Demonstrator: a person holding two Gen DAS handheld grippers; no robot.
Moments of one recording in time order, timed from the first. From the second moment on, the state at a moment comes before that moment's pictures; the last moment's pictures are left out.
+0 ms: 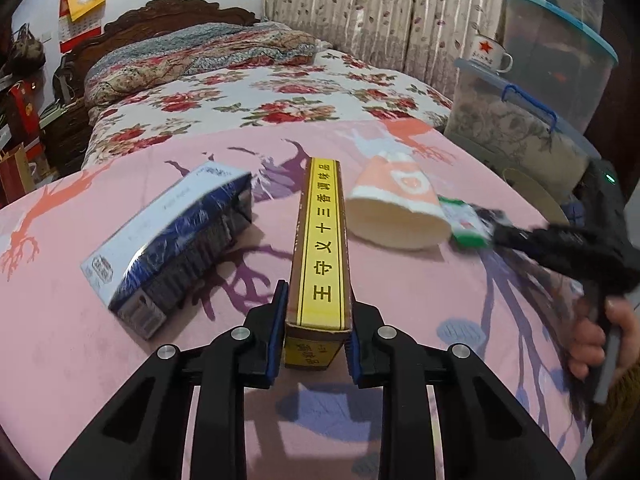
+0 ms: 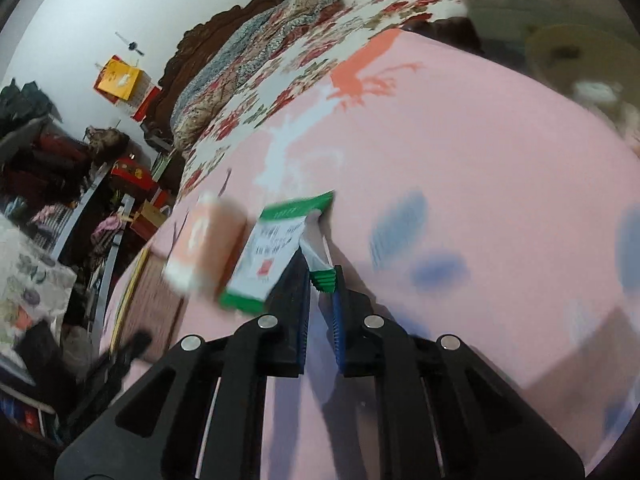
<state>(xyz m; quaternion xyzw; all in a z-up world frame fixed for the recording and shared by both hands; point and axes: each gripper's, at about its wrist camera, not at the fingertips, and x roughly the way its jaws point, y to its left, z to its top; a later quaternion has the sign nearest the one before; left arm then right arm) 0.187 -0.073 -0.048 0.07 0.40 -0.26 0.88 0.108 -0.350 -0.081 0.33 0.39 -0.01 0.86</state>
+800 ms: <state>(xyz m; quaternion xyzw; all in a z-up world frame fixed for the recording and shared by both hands) 0.117 -0.083 -0.049 0.11 0.40 -0.25 0.87 0.076 -0.300 -0.067 0.25 0.40 0.02 0.88</state>
